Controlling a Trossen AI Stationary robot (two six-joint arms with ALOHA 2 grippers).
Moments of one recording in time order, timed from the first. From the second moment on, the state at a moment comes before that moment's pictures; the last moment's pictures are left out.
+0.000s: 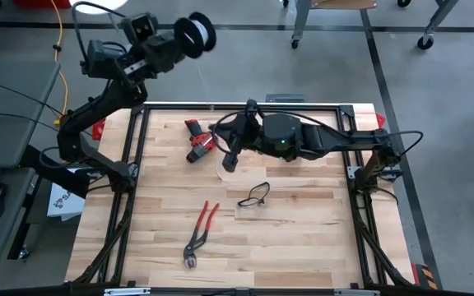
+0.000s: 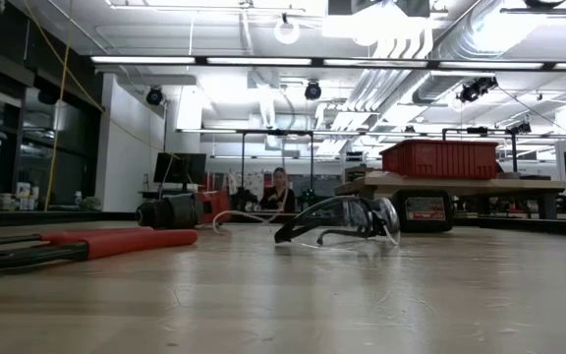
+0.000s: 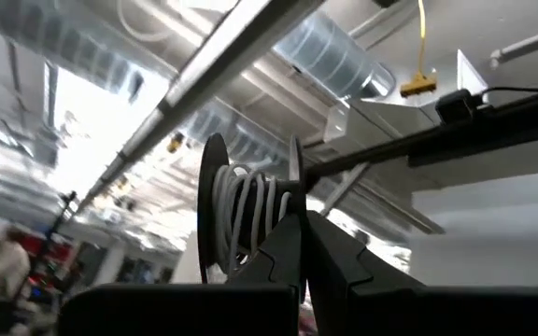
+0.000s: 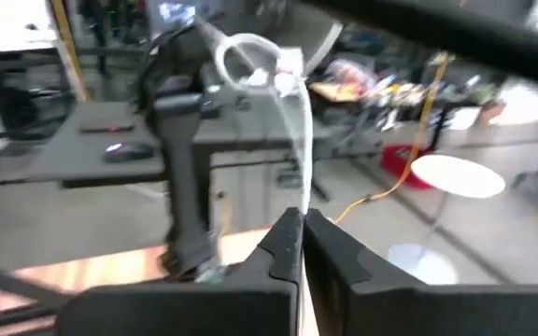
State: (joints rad) left arm 0.43 1.46 1.77 0.69 0.56 -0.99; right arm 0.11 1.77 1.95 -0.27 0.45 -0.03
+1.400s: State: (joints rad) left arm 0.70 1.24 1.77 -0.15 0.80 -0.76; right arm 0.24 1.58 1.95 -0.58 0.16 0.16
